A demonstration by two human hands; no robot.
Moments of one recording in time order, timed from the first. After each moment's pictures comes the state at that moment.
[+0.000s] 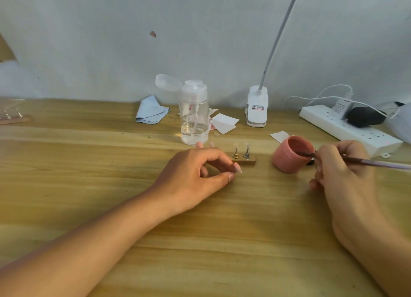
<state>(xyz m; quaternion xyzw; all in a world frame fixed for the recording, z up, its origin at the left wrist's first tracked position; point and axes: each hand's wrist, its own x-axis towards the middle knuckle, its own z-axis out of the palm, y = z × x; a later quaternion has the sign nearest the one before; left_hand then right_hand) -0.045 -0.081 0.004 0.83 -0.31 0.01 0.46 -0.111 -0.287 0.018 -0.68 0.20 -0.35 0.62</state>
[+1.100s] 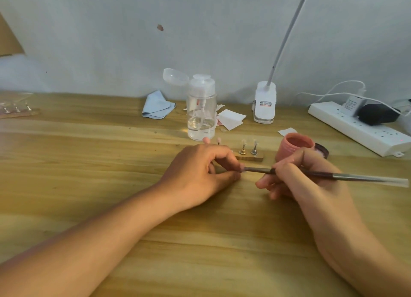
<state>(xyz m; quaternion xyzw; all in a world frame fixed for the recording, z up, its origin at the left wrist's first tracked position) -0.042 -0.083 0.001 0.85 -0.30 0.02 0.43 -0.127 -0.247 0.013 -0.69 0.05 -0.19 0.69</state>
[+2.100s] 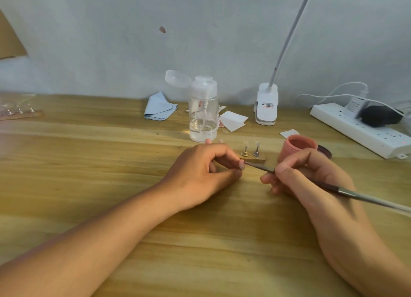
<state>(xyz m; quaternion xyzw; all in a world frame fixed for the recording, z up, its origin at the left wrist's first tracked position) -0.040 -0.081 0.001 0.83 -0.29 -0.01 0.48 -0.129 -0.251 0.013 -0.69 0.00 -0.20 0.70</state>
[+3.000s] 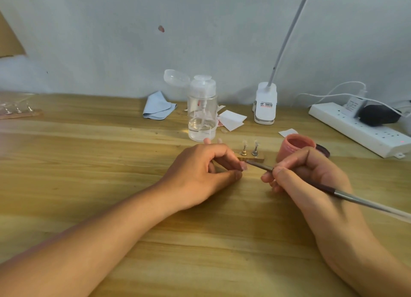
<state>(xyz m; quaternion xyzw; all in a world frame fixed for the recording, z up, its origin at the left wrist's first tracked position) -0.041 -0.082 0.002 0.82 -0.30 -0.01 0.48 -0.131 -0.247 0.015 -0.73 0.01 -0.21 0.65</state>
